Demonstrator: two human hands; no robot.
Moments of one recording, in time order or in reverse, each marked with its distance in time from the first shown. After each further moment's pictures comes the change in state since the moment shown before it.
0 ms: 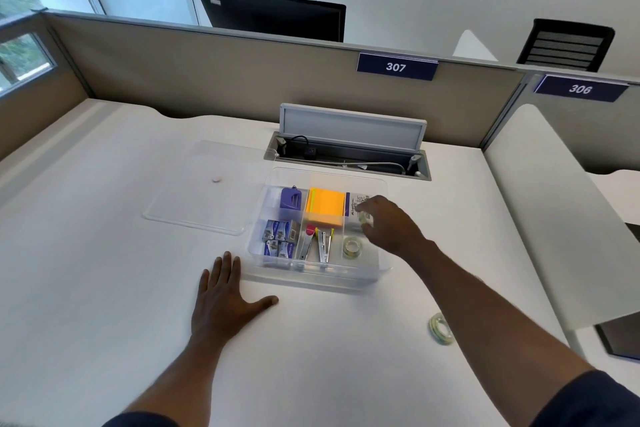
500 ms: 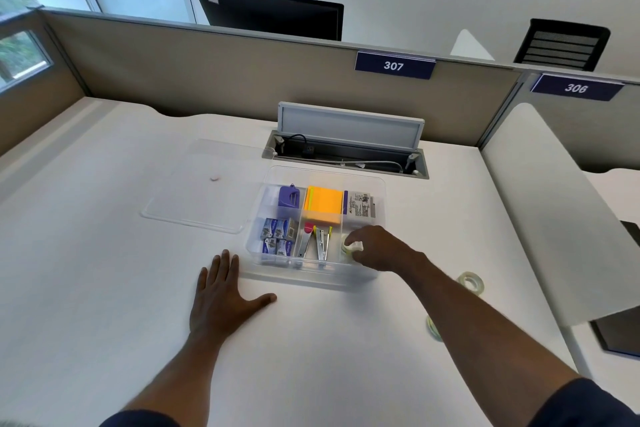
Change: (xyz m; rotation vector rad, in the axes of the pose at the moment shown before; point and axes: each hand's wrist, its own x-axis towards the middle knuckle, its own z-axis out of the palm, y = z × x) left_hand -0.001 0.000 -0.002 -0.009 -0.002 -0.002; right_hand -0.021 -0.010 0.023 0.064 -0.305 0.040
